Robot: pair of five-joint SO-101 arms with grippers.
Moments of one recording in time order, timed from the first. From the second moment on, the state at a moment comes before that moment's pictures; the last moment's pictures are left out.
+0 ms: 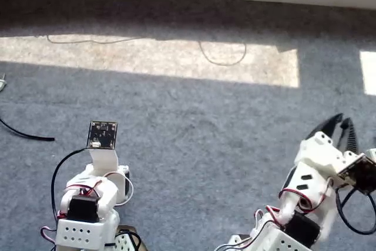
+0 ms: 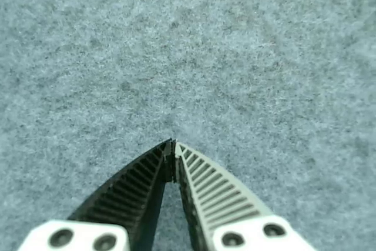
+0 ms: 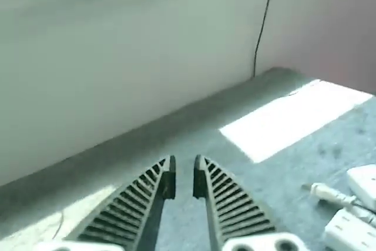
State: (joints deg) left arm 0.1 -103.8 96.2 75.3 6.1; right arm 26.5 -104.6 88.7 24.8 -5.1
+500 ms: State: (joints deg) left arm 0.1 -103.8 96.2 75.3 6.1; right arm 36.8 -46.7 43.2 46.6 32.6
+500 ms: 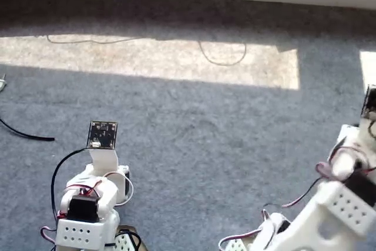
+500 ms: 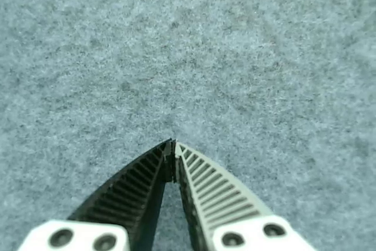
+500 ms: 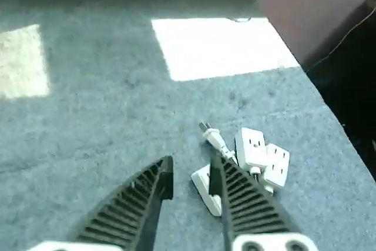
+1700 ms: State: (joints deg) left arm 0.1 -103.8 96.2 75.3 6.1; right arm 47.7 50.3 -43.9 98.7 77.3
